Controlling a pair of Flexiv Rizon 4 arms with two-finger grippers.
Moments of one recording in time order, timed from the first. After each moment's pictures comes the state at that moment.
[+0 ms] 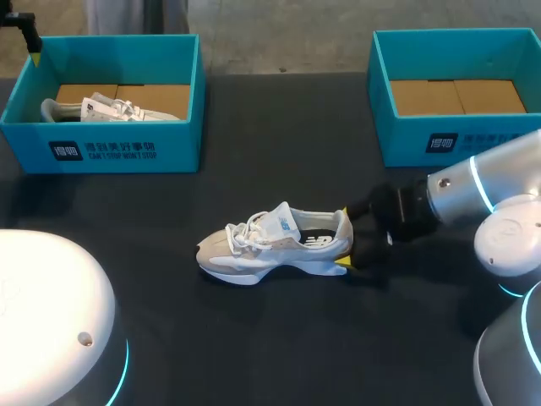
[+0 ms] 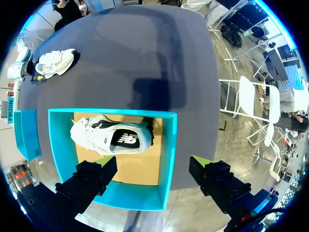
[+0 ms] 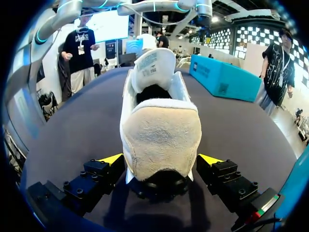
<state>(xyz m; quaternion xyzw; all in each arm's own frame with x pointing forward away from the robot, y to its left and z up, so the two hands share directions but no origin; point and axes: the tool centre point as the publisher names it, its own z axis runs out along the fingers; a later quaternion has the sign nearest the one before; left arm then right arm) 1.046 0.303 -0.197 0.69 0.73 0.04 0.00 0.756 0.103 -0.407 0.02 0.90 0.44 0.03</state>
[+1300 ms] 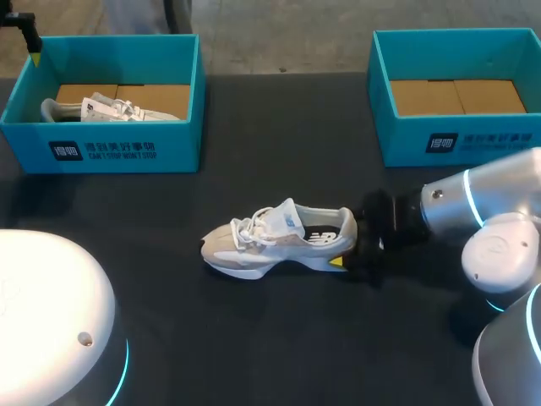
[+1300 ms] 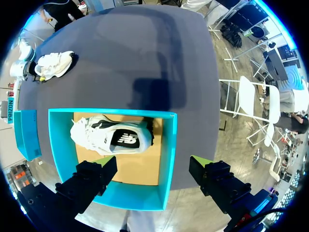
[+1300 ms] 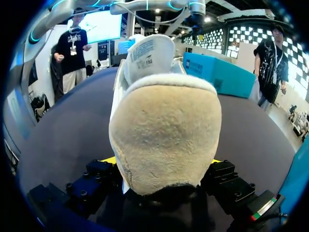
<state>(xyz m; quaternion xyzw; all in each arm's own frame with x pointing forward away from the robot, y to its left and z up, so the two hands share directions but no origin) 1.046 0.303 -0.197 0.69 0.73 0.04 0.00 0.762 0.108 -0.424 0.05 0.90 0.44 0.06</state>
